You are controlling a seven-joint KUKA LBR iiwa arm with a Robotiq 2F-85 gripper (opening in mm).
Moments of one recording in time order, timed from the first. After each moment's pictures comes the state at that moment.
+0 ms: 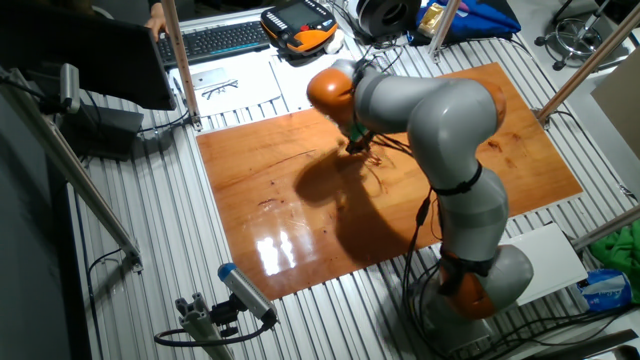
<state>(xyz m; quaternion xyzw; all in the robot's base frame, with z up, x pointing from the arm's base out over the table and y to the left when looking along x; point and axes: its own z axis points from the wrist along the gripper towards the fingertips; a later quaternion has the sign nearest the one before) 0.555 0.016 0.059 0.18 -0.96 0.19 0.08</state>
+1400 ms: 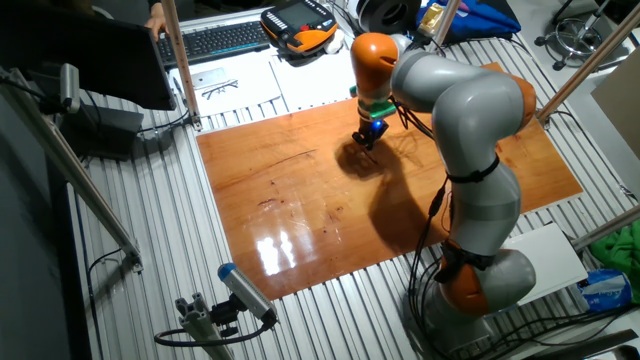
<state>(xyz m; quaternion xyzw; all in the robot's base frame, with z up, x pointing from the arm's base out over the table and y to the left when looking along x) 0.556 0.008 0.066 0.06 -0.99 0.03 0.10</state>
